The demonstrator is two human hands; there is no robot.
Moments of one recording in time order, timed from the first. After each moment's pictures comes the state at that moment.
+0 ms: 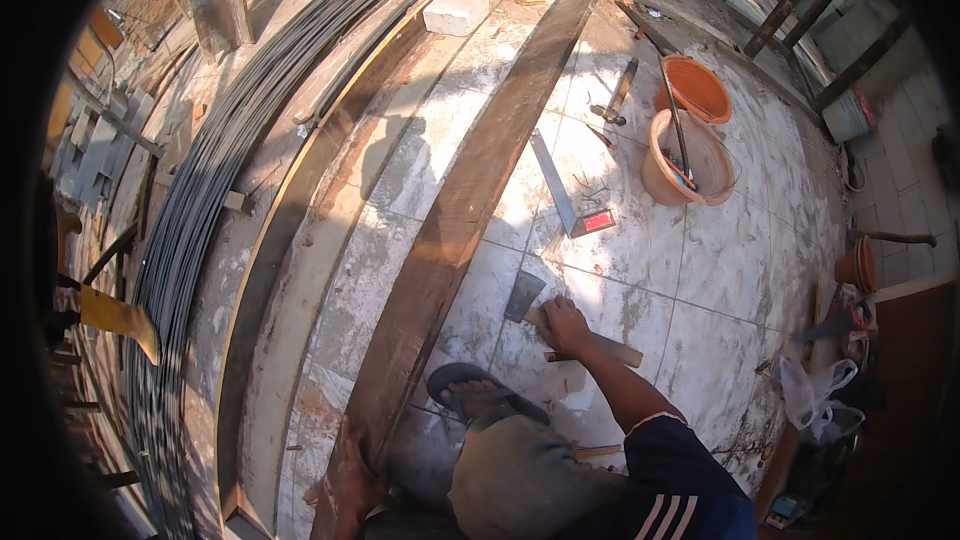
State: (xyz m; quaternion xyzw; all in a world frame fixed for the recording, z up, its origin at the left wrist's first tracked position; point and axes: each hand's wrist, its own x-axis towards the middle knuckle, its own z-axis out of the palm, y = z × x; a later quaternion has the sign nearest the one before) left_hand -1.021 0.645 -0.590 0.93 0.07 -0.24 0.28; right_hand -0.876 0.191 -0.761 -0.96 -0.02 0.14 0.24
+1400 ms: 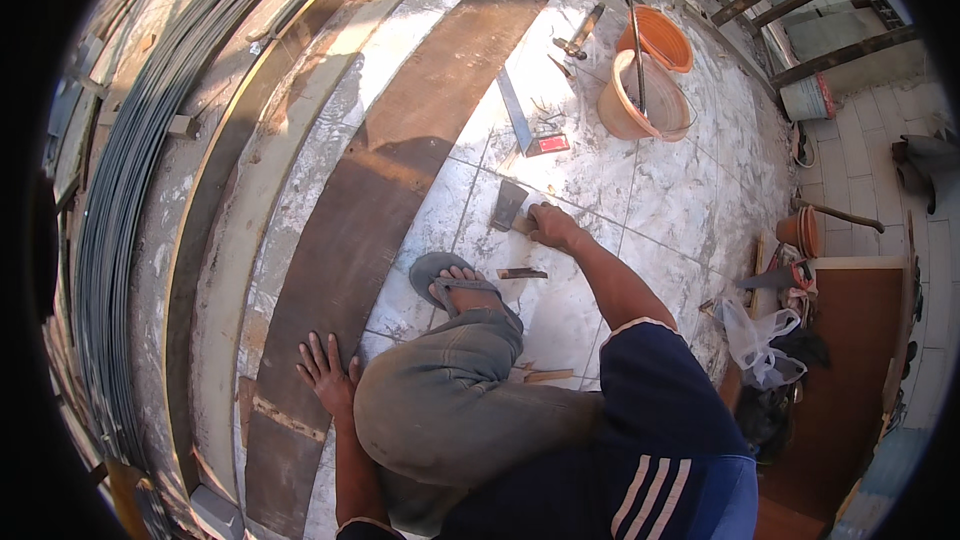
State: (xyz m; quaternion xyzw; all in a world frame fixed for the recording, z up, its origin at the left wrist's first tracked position) left_hand -1.047 0.639 -0.748 0.99 0.04 -0.03 0.10; right_hand -0.847 0.103 -0.759 -0.95 -0.05 0.26 0.16
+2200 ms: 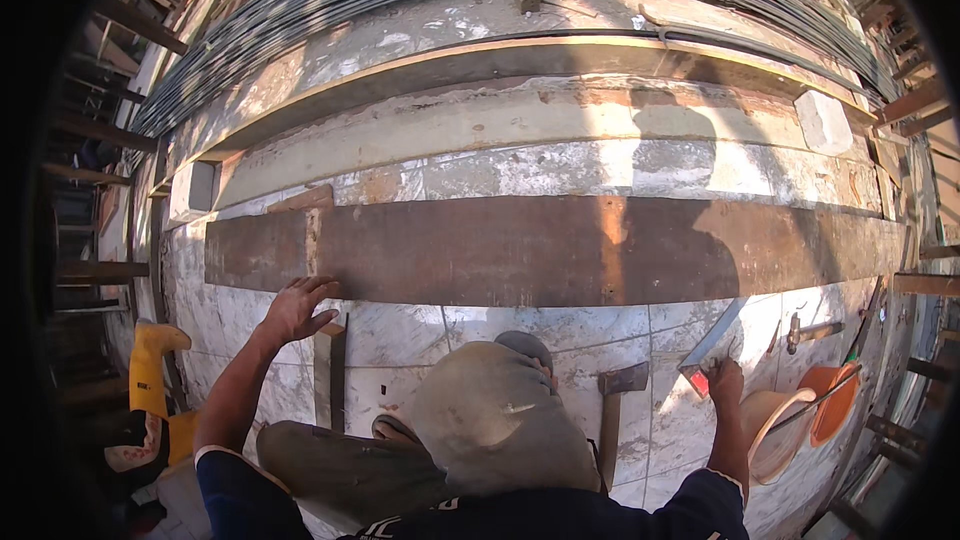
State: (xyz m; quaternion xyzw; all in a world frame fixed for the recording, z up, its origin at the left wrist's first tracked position) left_hand -1.106 0.692 -0.629 0.94 0.22 -0.22 0.15; right_hand -0.608 -0.026 -0.798 -0.96 -0.25 0.14 0.02
